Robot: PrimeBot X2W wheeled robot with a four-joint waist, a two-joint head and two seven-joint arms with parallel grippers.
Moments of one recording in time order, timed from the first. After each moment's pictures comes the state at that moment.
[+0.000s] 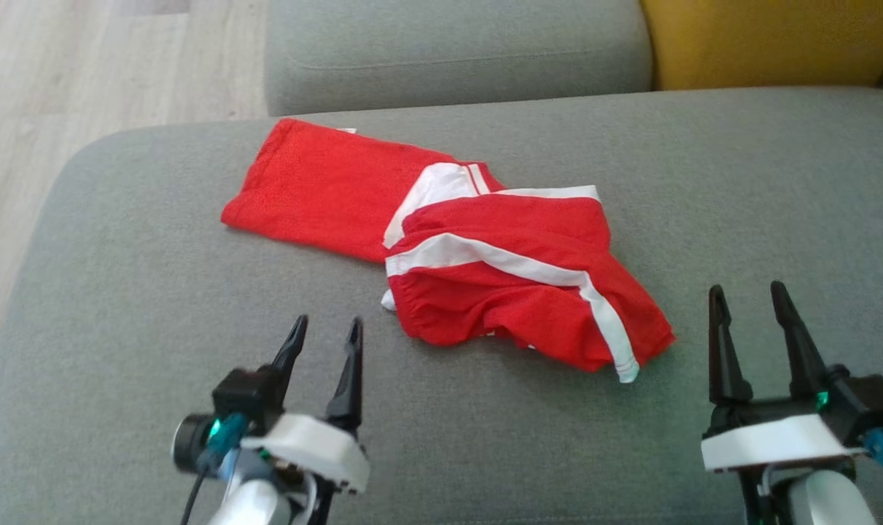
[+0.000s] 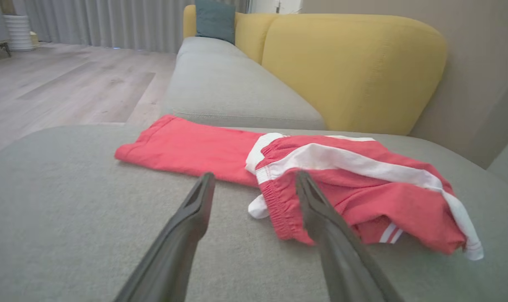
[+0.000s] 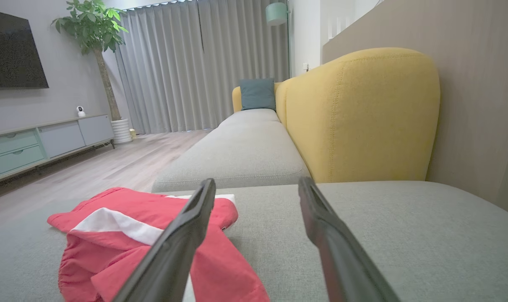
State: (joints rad) left arm -0.10 0.15 -0.53 0.21 -0.40 0.19 -0.25; right arm 0.02 -0.04 -0.02 0.13 0.11 0.13 -0.25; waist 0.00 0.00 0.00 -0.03
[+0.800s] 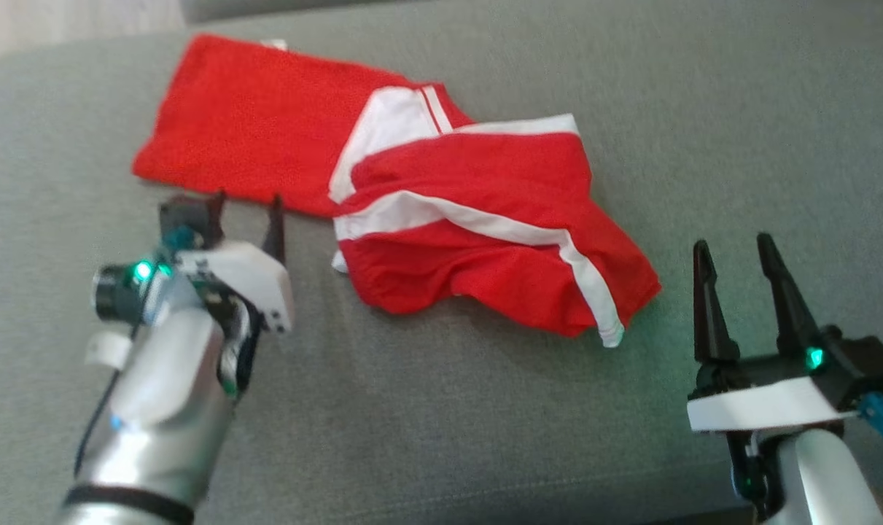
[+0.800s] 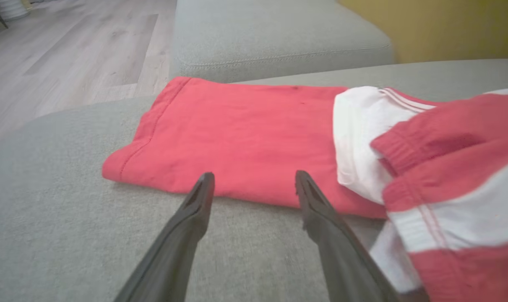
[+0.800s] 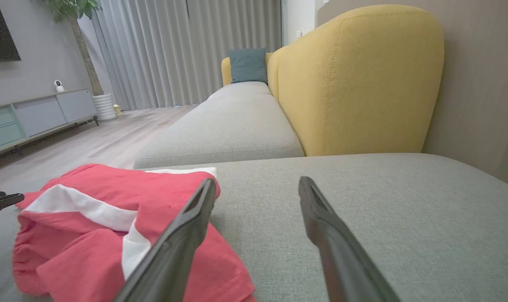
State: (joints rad) left arm -0.55 0.15 -0.41 0.70 -0.32 0.11 -0.13; right arm -0.05 -0.04 0.03 0.10 0.12 0.13 -0.25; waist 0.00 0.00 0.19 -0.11
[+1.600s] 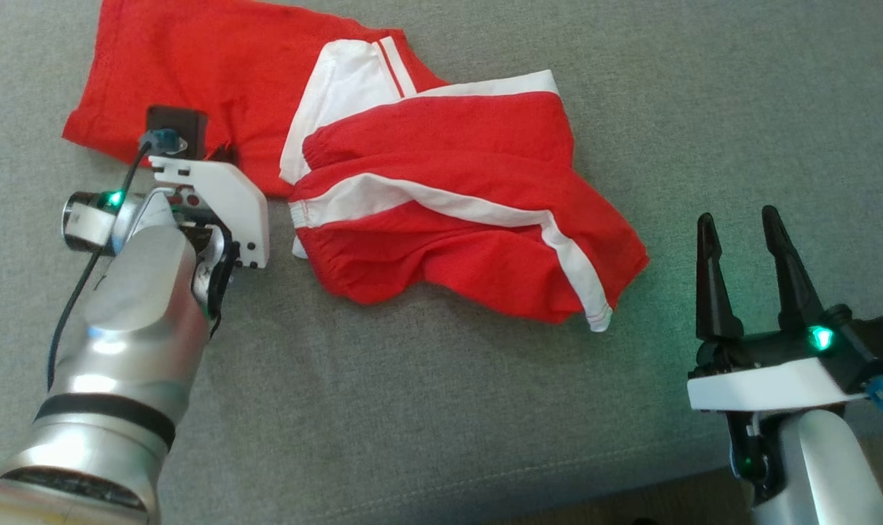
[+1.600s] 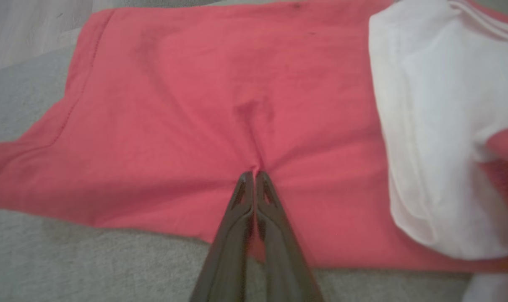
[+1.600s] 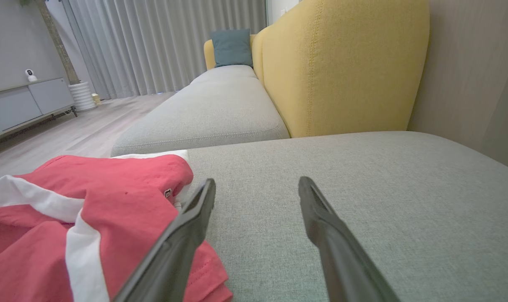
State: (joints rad) left arm -0.84 0.15 -0.45 1.01 -0.31 0.03 0.04; right arm -0.10 -0.04 0.03 0.08 0.15 0.13 -0.25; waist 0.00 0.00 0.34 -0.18
